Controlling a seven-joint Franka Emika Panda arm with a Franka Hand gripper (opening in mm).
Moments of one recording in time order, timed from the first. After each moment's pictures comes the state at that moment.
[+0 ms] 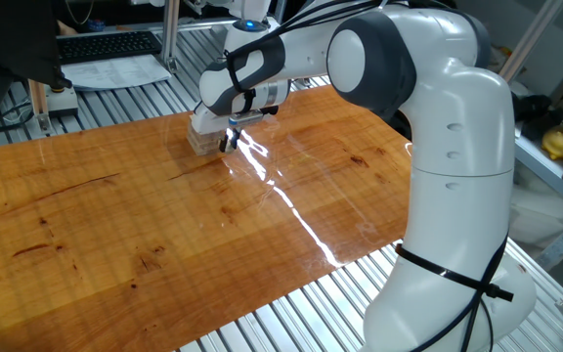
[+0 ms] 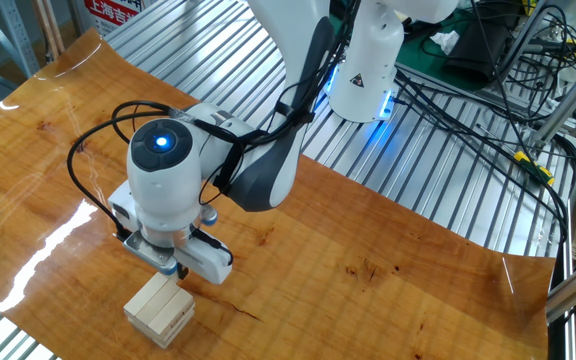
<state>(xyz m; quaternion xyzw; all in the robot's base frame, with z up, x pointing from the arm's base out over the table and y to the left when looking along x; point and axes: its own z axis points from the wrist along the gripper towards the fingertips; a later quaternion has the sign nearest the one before) 0.634 -0.067 0.091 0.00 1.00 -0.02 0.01</state>
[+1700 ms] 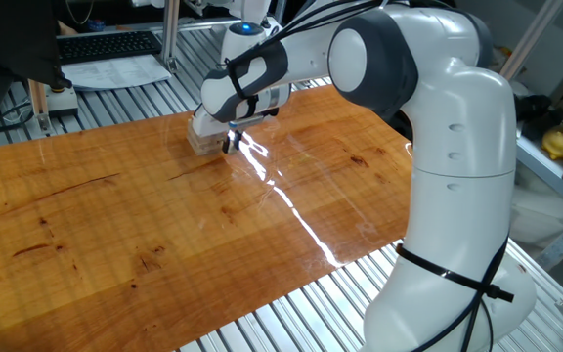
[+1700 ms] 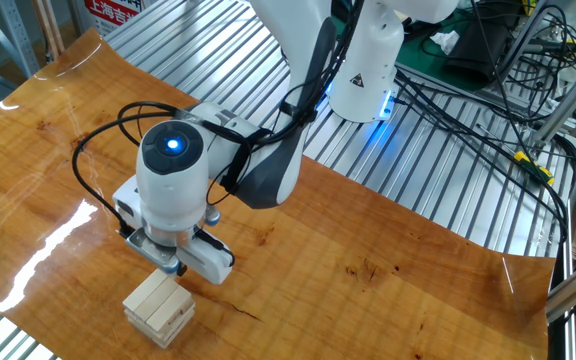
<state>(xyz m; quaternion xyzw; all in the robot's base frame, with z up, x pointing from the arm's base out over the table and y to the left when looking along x) 0.629 -0.070 0.090 0.01 1.00 -0.04 0.01</state>
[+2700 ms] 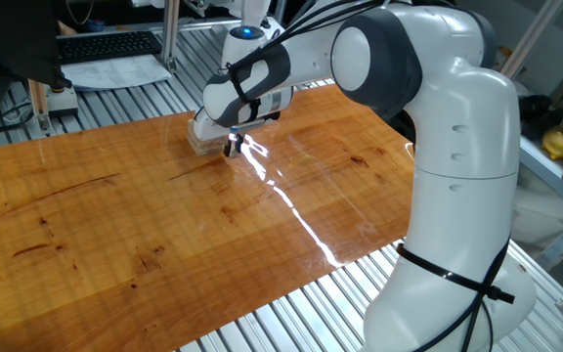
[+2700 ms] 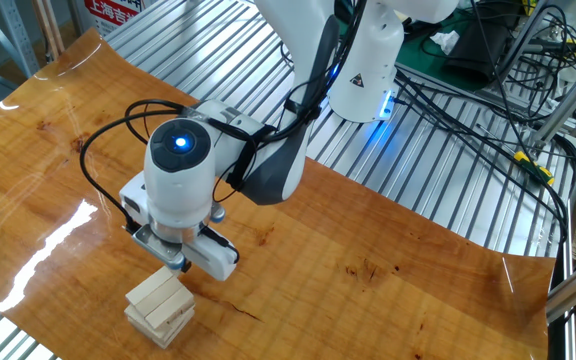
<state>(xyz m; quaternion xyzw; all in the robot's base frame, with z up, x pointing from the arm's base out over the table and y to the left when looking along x) 0.619 -0.069 0.087 0.01 1.00 -0.04 0.01</state>
